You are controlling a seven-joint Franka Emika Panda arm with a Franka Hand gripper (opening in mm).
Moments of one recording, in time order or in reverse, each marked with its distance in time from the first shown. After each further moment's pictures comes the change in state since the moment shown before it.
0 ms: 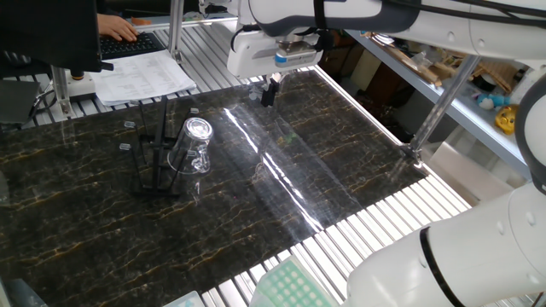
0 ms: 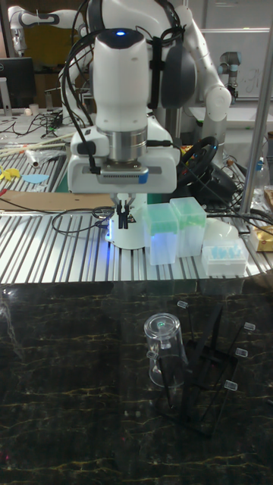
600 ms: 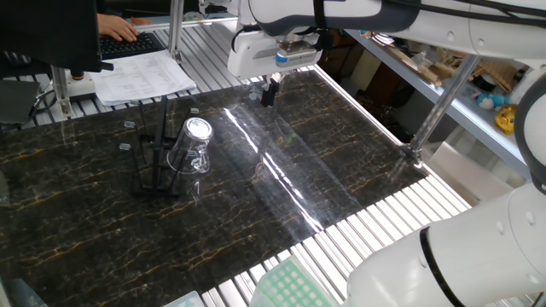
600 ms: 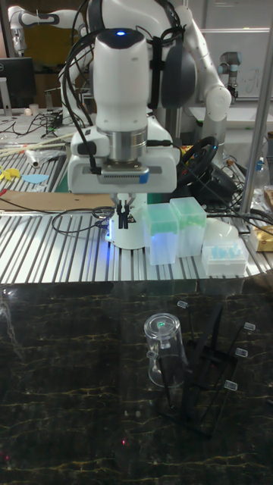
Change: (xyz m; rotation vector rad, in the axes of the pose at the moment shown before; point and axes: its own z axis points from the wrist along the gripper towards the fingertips) arm 0.000 0.000 0.000 0.001 0.003 -0.021
